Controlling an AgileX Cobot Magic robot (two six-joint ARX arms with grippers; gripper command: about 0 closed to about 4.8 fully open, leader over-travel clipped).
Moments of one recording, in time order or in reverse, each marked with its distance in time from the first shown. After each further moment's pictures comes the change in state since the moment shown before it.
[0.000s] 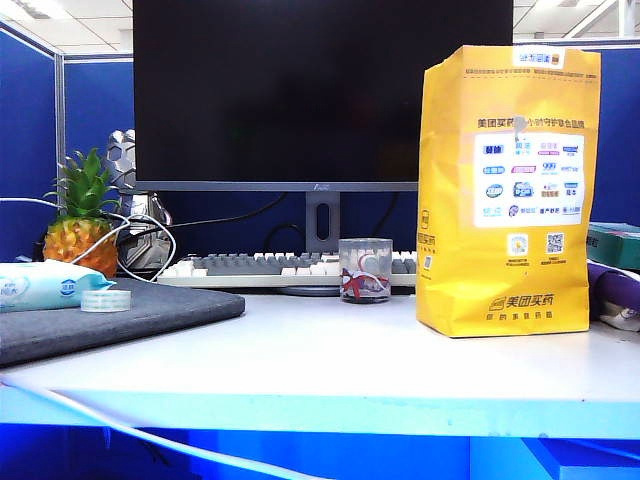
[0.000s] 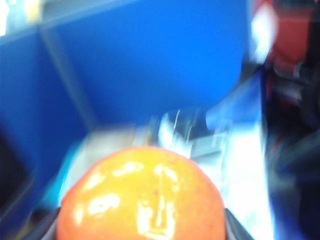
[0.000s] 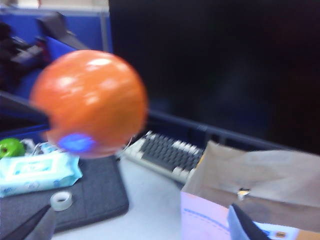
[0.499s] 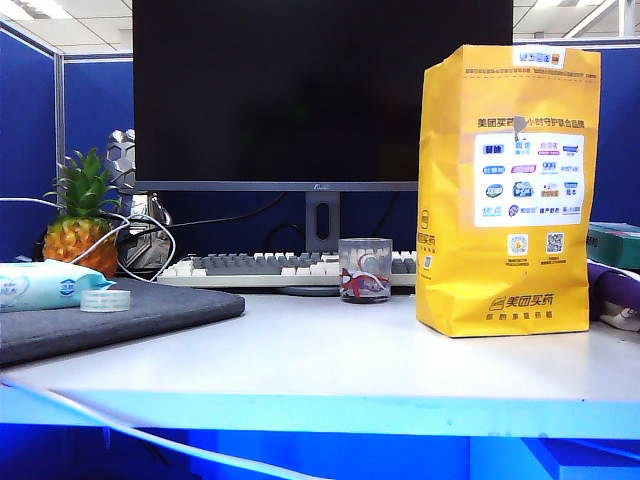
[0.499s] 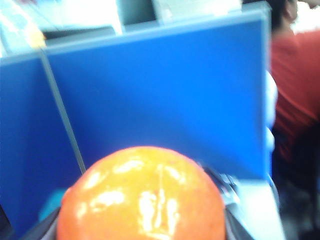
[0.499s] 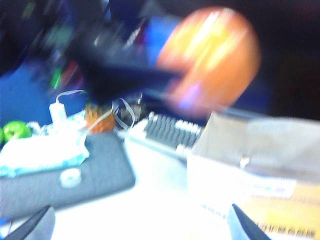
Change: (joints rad) left arm -0.018 0.340 0.295 0.226 0.034 -0.211; right arm 0.000 -0.108 0.000 -0.187 0.002 -0.001
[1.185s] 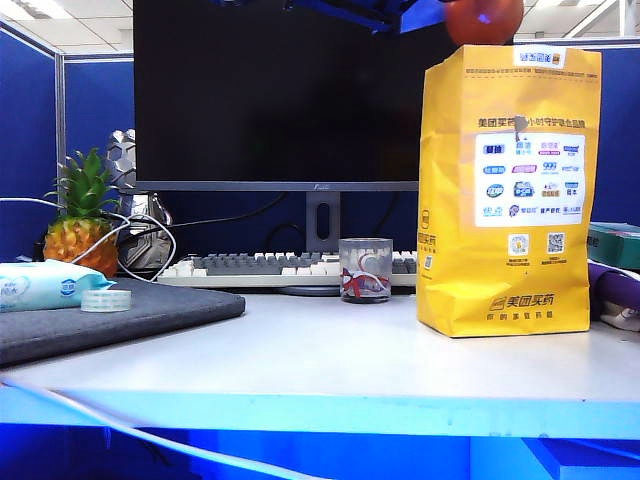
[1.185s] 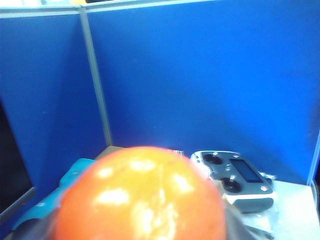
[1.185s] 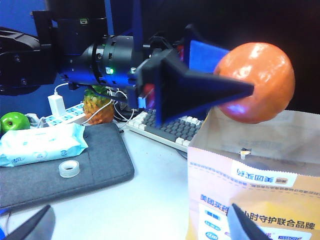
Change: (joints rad) left arm -0.024 0.153 0.122 -0.045 -0.175 -0.038; right arm 0.000 0.000 0.000 -0.027 0.000 -0.023
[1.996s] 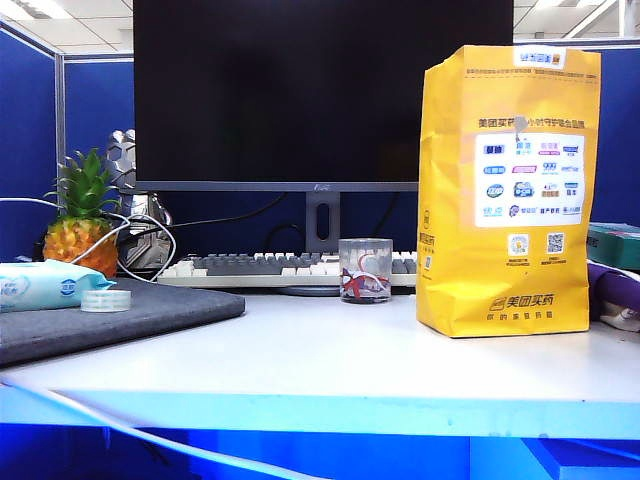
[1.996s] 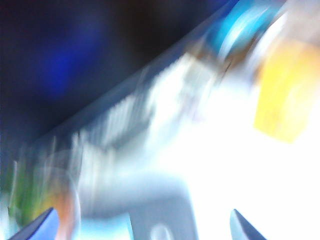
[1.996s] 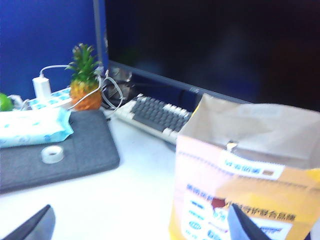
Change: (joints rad) left arm 0.423 -0.744 0.005 -1.264 -0.313 0.343; right arm -0.002 0.000 -0.001 -0.033 0.026 -0.085
